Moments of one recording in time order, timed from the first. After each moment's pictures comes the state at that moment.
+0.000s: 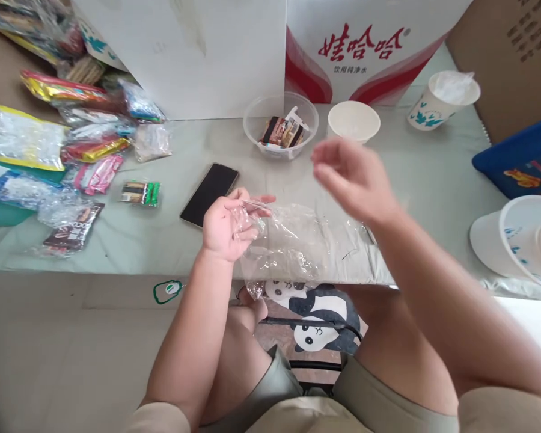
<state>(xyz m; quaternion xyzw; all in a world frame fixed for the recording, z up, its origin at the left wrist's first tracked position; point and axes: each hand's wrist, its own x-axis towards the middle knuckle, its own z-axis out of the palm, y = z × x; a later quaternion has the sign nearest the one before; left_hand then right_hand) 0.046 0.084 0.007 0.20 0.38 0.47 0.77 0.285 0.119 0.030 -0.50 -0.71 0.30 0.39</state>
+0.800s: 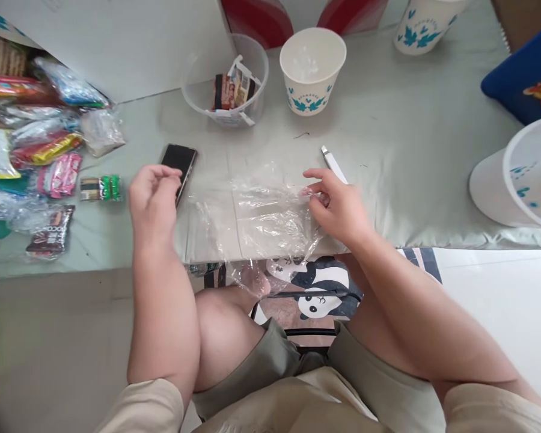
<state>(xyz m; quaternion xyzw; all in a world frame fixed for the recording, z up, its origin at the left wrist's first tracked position) 0.030 0.095 -0.009 0.53 0.68 0.44 0.27 0.329 0.035 -0.049 -0.65 -0.63 0.27 0.32</state>
